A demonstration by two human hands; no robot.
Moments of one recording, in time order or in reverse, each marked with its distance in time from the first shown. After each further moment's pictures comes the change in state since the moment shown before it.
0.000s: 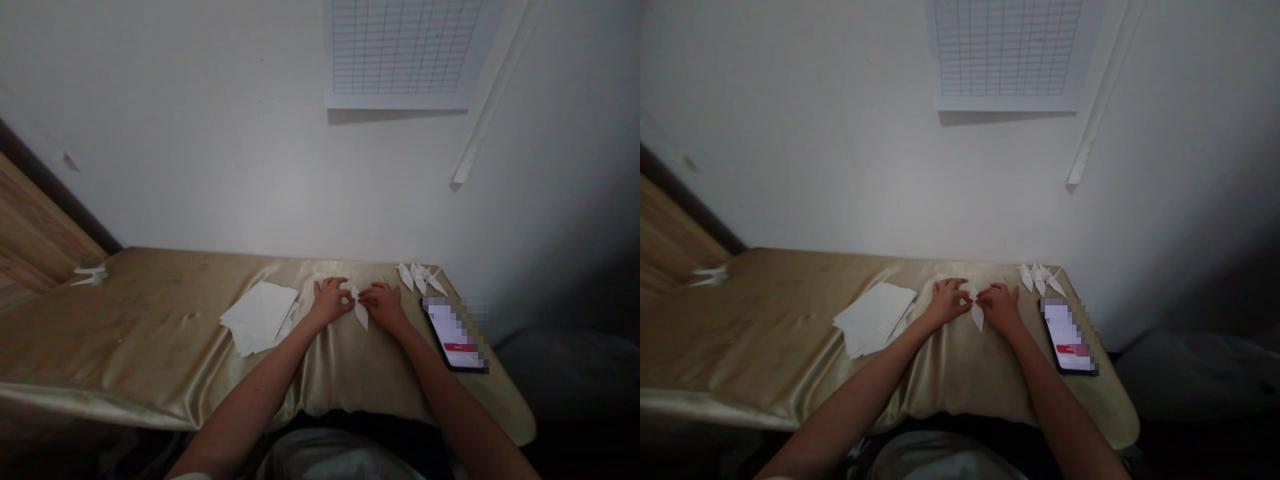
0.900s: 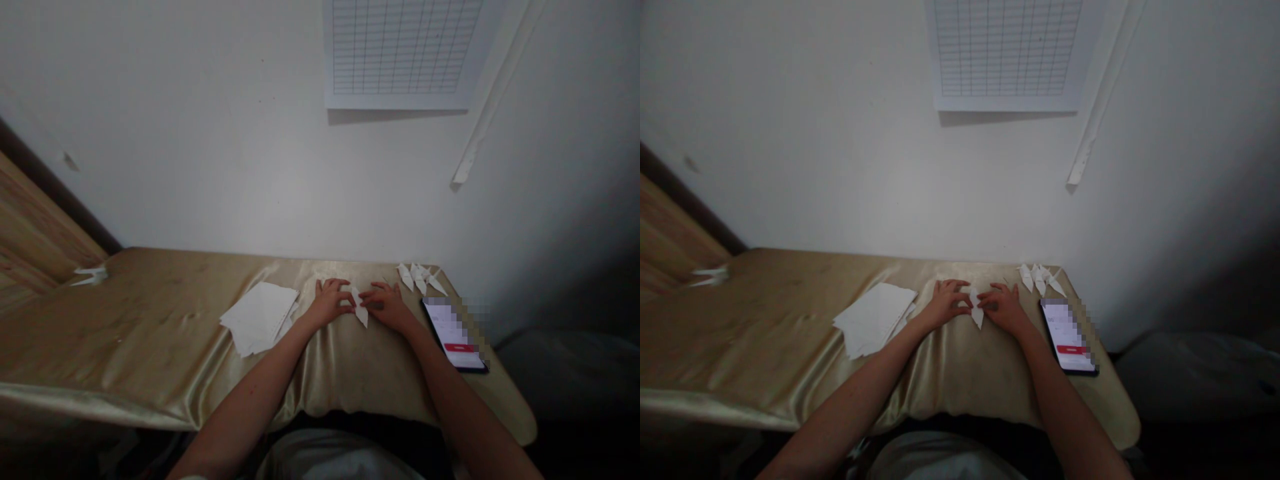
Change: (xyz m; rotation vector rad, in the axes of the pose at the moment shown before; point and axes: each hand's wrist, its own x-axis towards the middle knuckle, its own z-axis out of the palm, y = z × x) left_hand -0.002 -0.006 -0.008 -0.028 -0.085 0.123; right_hand -0.001 0.018 -0.010 0.071 -0.104 -0.097
